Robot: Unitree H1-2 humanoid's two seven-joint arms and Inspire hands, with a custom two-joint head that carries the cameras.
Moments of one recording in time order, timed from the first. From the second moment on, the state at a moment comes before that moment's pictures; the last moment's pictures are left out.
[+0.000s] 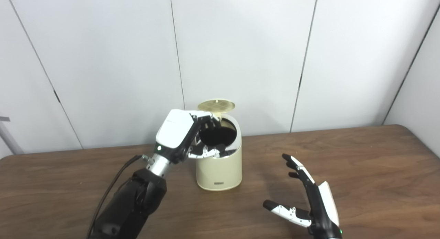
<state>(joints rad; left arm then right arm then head) -0.71 0.25 -0.41 0.51 0.81 -0.43 0.43 -0.02 -0.06 0.07 -0.07 -0.50 -0.21 -0.28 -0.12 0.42</state>
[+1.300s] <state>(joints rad) -0.25 0.23 -0.08 0.02 0.30 -0.42 0.21 -0.03 -0.07 0.07 -0.06 -0.47 -0.21 -0.28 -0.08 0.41</state>
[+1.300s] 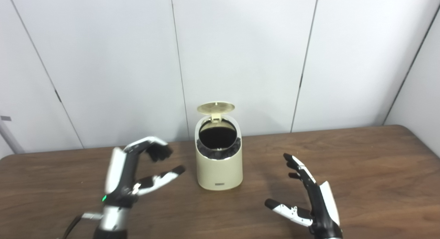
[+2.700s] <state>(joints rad) -0.09 0.14 0.05 0.08 0.15 -0.42 0.11 -0.32 -0.26 0.00 -0.16 -0.69 -0.10 -0.19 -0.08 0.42</state>
